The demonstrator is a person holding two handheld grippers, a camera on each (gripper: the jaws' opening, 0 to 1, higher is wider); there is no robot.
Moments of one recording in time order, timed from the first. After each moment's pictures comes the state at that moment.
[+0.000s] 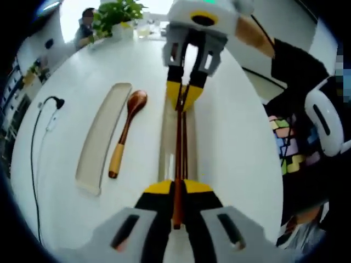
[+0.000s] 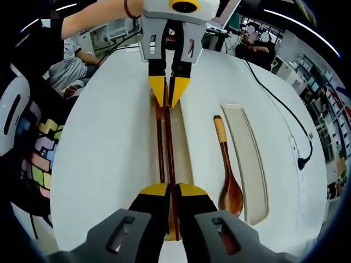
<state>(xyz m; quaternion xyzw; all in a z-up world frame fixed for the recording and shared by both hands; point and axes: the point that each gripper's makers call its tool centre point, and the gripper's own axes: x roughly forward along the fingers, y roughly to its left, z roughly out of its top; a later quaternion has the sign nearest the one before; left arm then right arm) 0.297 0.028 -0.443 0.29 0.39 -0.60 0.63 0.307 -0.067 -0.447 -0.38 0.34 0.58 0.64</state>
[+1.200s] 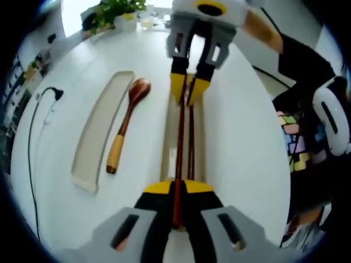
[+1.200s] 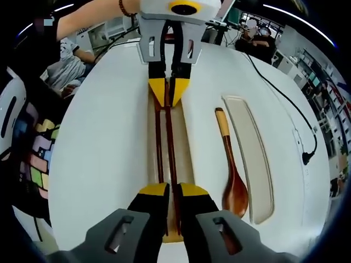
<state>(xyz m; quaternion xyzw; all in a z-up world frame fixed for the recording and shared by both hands) 0.304 0.032 -0.460 0.31 0.40 -0.58 0.63 0.311 -0.067 -0.456 -0.37 0.36 0.57 0.64</state>
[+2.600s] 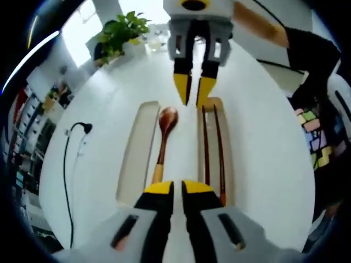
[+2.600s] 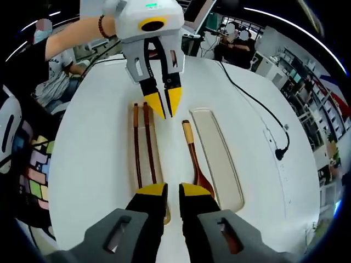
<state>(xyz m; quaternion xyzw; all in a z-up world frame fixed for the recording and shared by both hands) 0.350 0.014 -0.425 0.38 0.29 -0.55 0.69 0.349 -0.085 -0.411 -0.37 0.33 0.50 0.71</state>
